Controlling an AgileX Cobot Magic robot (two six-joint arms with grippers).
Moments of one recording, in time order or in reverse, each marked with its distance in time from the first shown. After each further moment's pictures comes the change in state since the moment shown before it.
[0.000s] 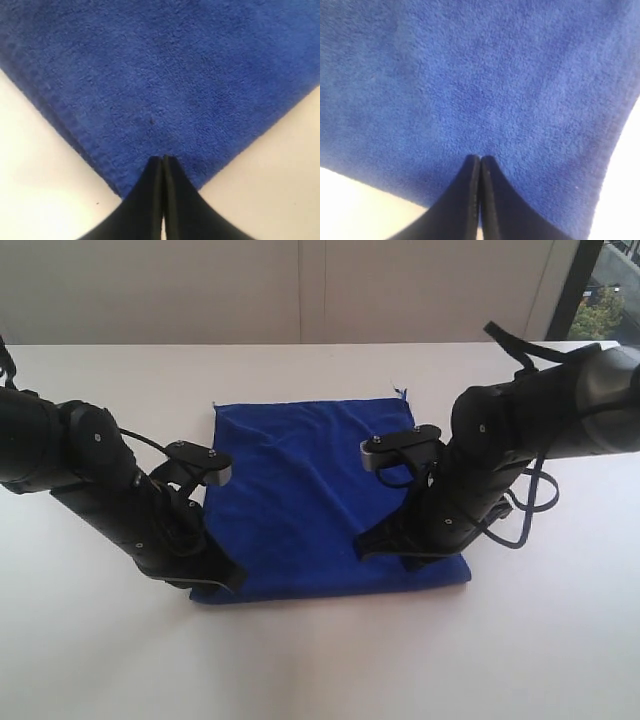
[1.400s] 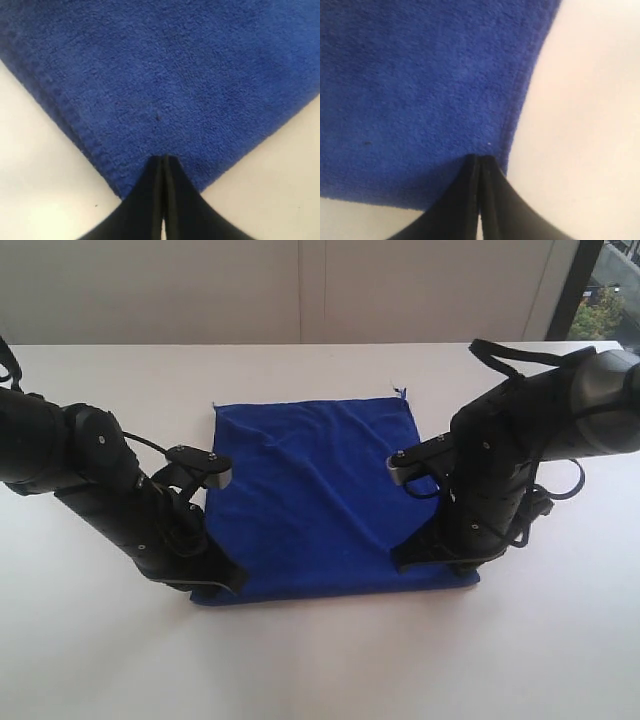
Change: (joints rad) left arm 0.000 0.029 -0.002 0.002 0.005 -0.012; right arm -0.010 0.027 0.000 -0.349 0.120 0.269
